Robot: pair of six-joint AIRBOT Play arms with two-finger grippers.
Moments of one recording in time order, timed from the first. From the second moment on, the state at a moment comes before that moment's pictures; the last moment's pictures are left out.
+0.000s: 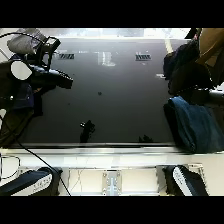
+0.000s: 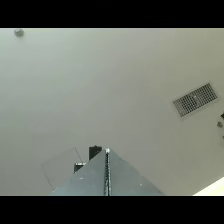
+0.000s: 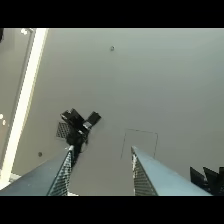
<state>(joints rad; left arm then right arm) -0.16 -1.18 1.36 1.29 -1.08 -1.16 -0.38 -0.75 1.13 -0.84 1.42 1.25</state>
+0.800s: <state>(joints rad) 0.08 -1.24 1.36 1.70 -0.91 -1.53 -0.38 -0.75 1.16 -0.91 1.20 0.86</state>
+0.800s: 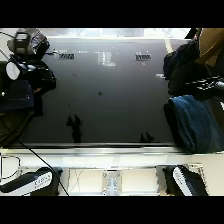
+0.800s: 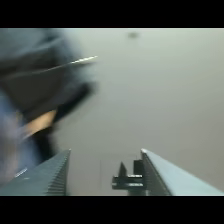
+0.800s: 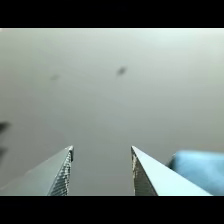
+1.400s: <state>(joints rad) 0.65 -1.40 1.30 1.24 -1.00 -1.75 -0.38 -0.75 1.19 -0.81 0.90 0.88</state>
